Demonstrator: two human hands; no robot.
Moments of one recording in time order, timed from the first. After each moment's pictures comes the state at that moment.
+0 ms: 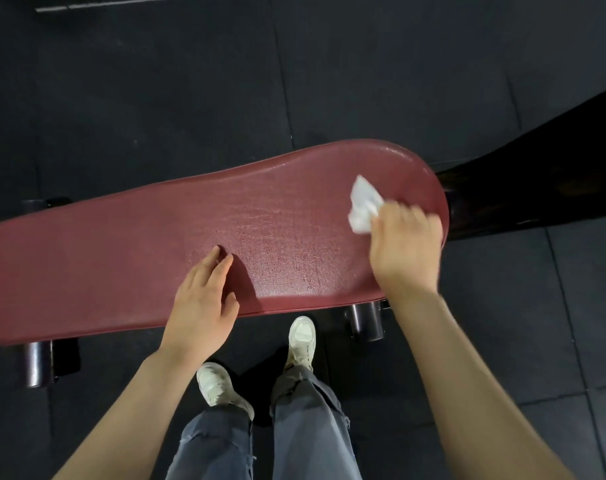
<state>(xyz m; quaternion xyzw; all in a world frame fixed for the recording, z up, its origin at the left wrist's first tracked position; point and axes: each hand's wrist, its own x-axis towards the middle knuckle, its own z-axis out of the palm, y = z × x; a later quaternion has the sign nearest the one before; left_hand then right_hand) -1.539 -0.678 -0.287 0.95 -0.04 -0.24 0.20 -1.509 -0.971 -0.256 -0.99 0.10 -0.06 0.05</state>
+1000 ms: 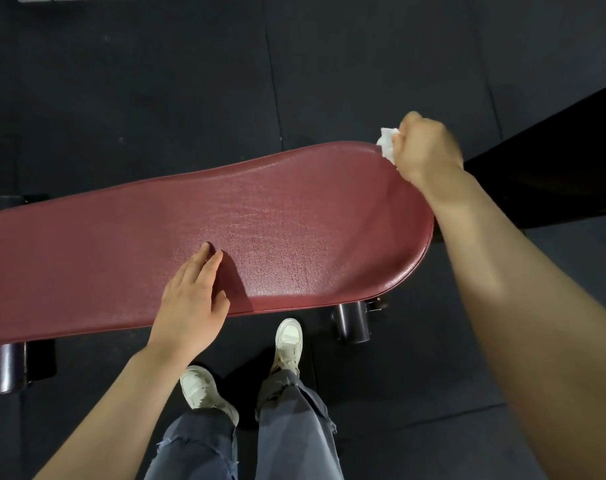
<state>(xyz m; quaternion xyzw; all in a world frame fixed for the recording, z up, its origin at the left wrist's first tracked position) -1.537 -0.683 -0.289 0.95 -0.03 -0.25 0.20 -1.374 -1.050 -0.252 -0.99 0.14 0.07 0.06</state>
